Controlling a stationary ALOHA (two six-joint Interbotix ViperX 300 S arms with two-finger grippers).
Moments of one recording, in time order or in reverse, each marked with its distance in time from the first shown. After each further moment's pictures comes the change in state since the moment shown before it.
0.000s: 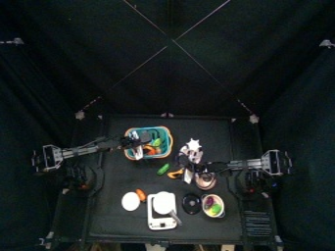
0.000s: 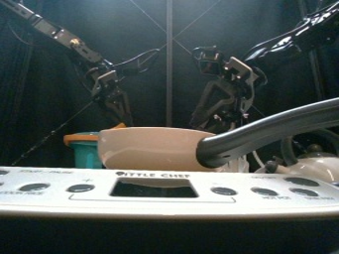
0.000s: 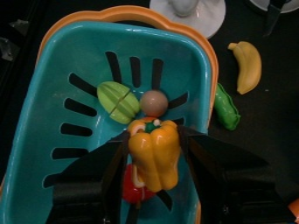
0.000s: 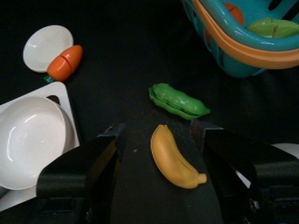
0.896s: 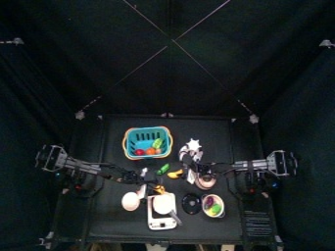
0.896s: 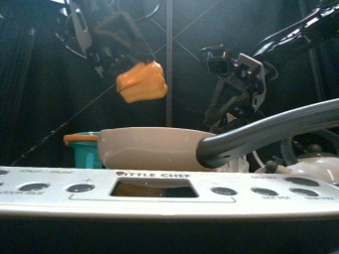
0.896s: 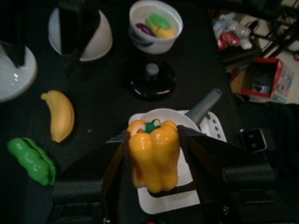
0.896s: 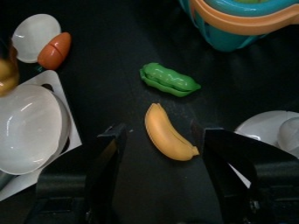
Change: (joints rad) left arm -0.604 0.166 -0.002 -0.316 -0.334 0.006; right arm 0.037 -0.074 0.028 0.077 0.126 0.009
